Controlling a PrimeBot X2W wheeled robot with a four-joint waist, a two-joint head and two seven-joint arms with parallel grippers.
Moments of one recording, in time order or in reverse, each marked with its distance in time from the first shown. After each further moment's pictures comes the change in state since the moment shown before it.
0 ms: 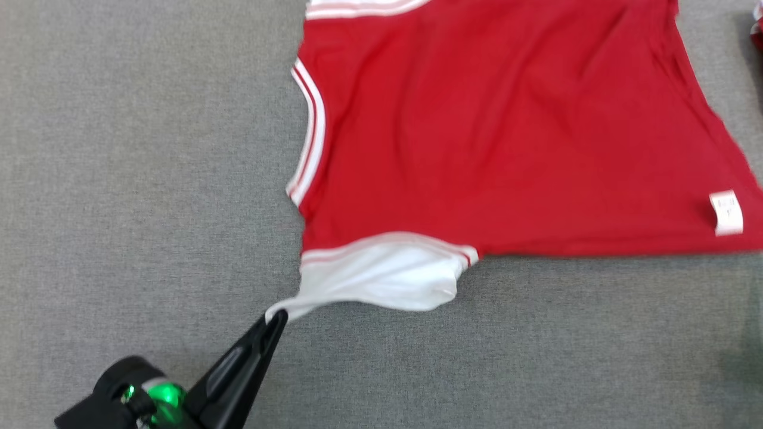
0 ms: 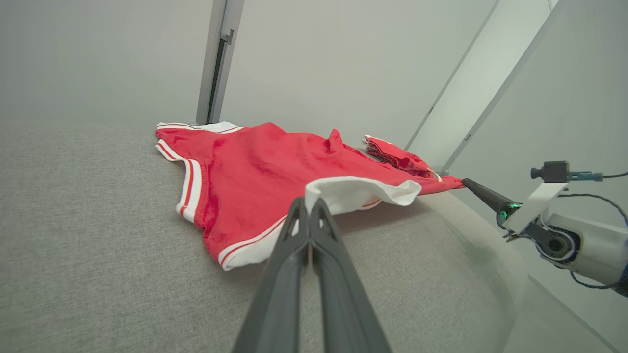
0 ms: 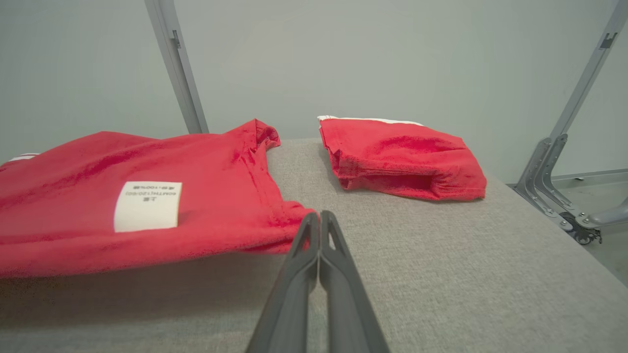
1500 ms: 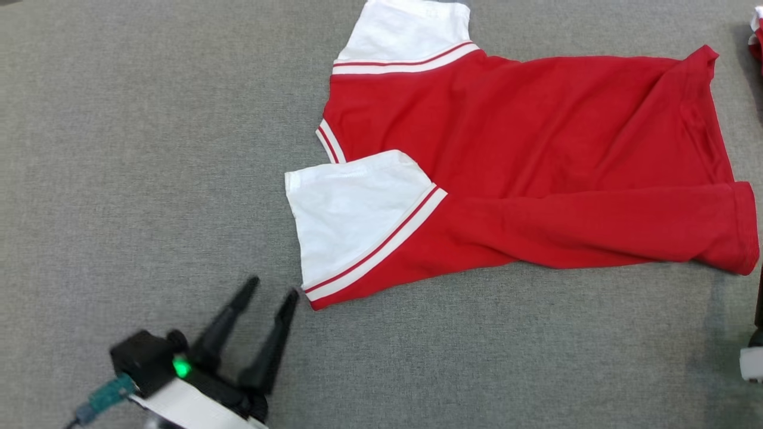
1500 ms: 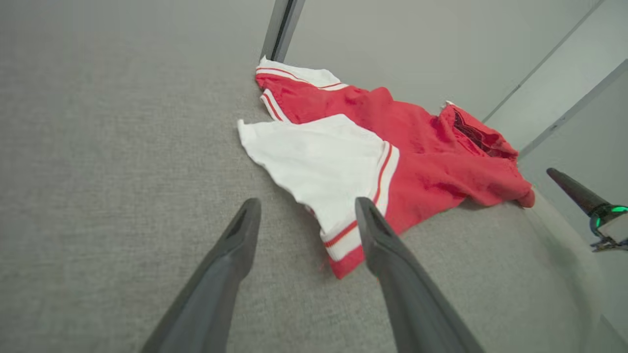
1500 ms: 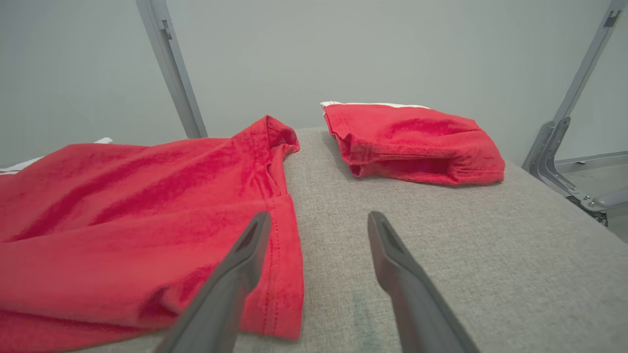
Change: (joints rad) left arm -0.225 -0.062 -0.108 0.373 -0.137 0.078 0.003; right arm -0.110 0.063 0.018 0.128 -0.066 0.000 0.005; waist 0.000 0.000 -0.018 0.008
